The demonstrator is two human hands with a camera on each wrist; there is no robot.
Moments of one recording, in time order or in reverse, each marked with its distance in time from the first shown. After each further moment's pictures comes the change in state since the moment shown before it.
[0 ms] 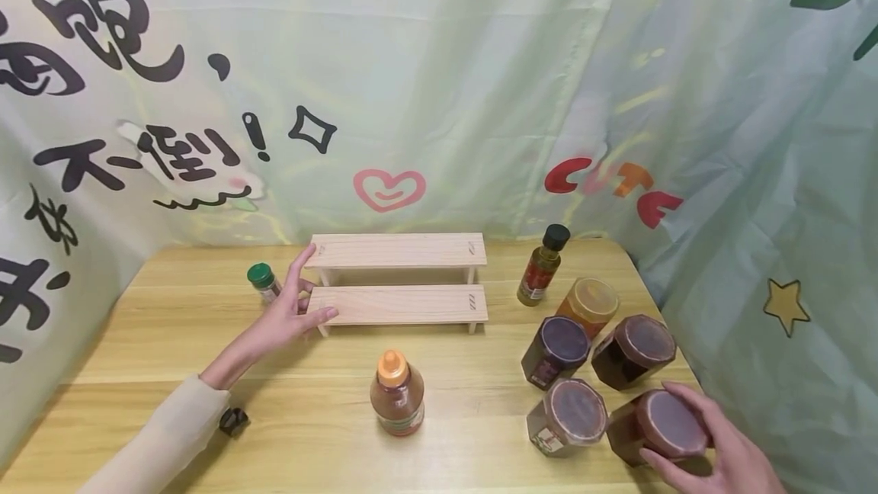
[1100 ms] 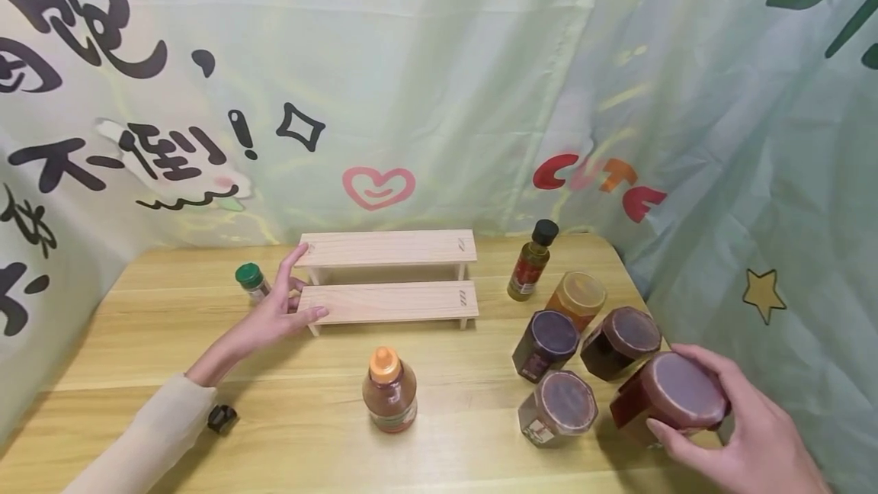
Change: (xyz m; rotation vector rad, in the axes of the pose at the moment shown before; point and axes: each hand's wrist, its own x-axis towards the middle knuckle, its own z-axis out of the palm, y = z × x) left_hand 0.002 0.000 -0.006 0.045 -0.053 -0.016; right_hand 0.016 -0.046 -0.054 -0.007 0.071 -0.128
